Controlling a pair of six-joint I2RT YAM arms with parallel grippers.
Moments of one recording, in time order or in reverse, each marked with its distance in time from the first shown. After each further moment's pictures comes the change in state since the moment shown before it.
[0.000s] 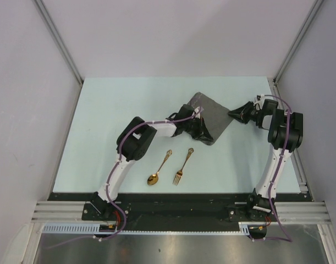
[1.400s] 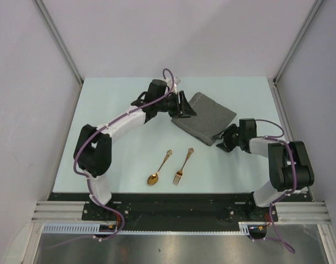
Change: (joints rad) left arm 0.153 -0.581 -0.179 -0.280 -0.088 0.218; right arm 0.341 -0.690 -0.616 -0.314 0.565 0.267
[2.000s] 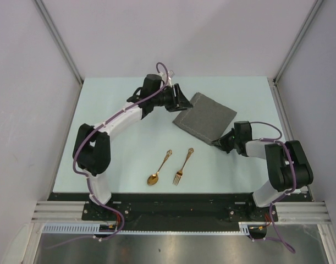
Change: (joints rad) left arm 0.046 0.005 0.044 -0.001 -0.018 -0.011; right arm 0.082 0.011 -0.050 0.089 0.109 0.071
